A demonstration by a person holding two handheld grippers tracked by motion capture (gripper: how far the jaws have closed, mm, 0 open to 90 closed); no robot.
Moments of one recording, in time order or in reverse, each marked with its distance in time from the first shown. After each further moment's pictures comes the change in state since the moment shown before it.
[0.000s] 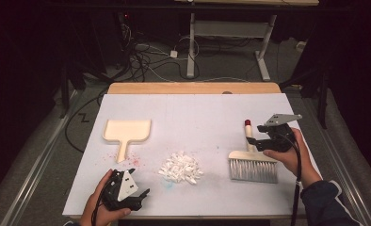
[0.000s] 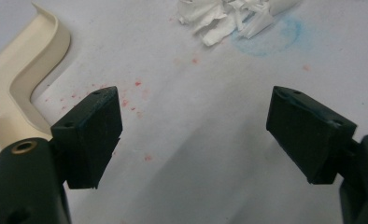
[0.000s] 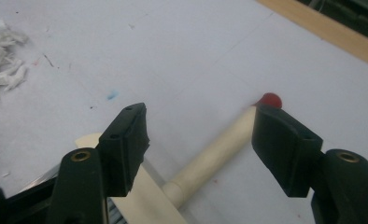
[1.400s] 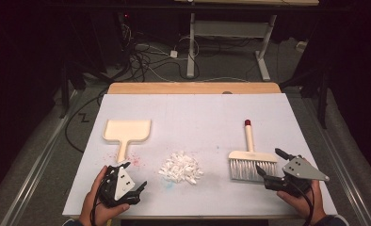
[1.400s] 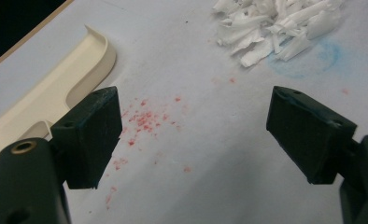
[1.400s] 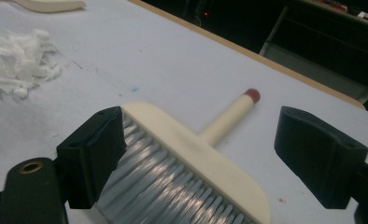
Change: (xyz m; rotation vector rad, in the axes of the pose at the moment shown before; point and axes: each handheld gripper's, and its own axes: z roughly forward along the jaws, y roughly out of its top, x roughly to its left) left arm 0.006 0.003 -0.005 -0.062 0.114 -0.016; right arm 0.069 -0.088 -0.052 -0.291 -0.188 -0.012
